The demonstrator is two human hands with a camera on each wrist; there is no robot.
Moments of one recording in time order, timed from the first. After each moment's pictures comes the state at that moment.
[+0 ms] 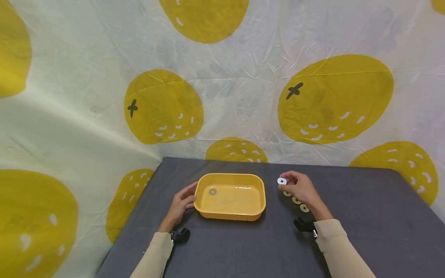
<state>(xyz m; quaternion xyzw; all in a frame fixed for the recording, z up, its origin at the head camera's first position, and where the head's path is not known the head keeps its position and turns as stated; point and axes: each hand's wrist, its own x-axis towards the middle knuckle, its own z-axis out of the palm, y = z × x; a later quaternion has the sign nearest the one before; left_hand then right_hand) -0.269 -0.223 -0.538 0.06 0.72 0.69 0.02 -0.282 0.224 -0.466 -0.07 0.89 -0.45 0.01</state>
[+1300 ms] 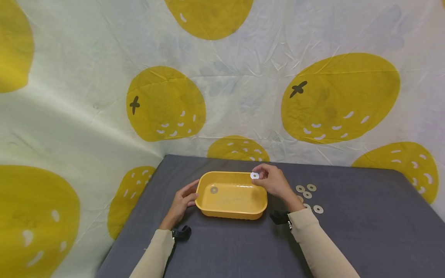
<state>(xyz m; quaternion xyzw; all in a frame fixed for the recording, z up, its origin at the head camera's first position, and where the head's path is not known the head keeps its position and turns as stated) -0.273 -0.223 -0.541 0.06 0.73 0.68 0.02 -0.296 0.142 -0.440 -0.15 0.89 -0.44 0.00</state>
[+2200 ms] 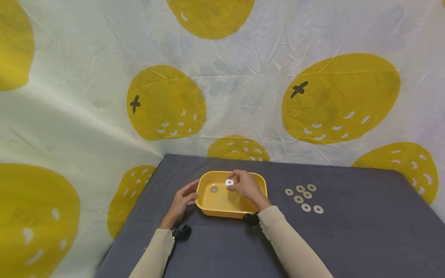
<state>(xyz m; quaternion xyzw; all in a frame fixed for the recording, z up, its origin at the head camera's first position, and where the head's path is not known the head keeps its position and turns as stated) -0.273 -0.225 -0.539 0.06 0.72 0.69 0.03 -0.305 0.055 -0.461 -0.13 0.89 -0.43 0.06</state>
